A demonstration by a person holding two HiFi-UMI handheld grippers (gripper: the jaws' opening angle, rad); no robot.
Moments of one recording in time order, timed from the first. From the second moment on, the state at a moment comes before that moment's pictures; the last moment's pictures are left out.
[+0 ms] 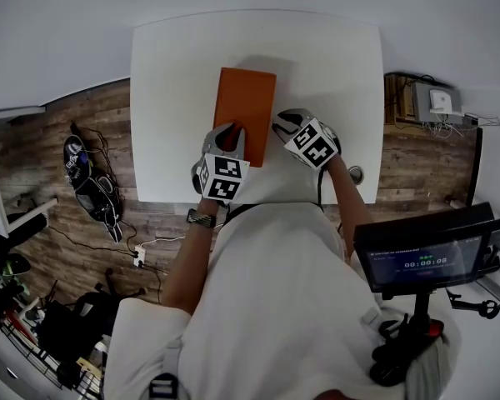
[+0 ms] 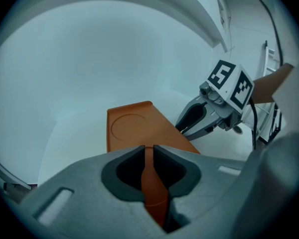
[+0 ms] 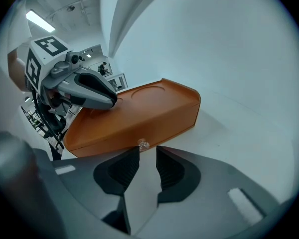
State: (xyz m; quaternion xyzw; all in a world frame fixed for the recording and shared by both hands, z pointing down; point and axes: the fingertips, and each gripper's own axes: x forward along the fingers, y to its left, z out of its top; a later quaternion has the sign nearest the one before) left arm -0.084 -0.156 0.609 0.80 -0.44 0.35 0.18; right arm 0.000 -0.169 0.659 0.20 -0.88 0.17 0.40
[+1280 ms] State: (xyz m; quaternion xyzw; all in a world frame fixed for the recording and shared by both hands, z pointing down) left arm -0.080 -0.160 0.613 0.80 -0.44 0.36 0.20; right arm -0.008 -0.167 0.668 0.13 -0.88 0.13 0.43
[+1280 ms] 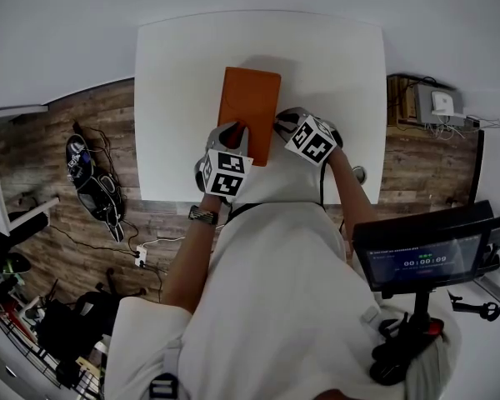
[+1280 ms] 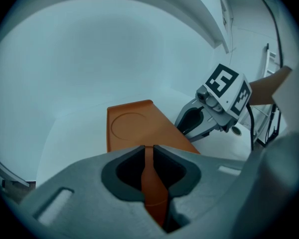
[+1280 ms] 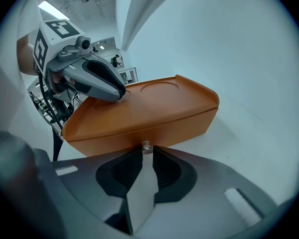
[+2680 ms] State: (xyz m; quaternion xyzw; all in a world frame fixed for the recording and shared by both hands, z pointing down) left arm -0.090 -0.181 0.638 0.80 -0.43 0.38 0.19; right arm 0.057 -0.178 0.695 0.21 -0.85 0.18 0.44
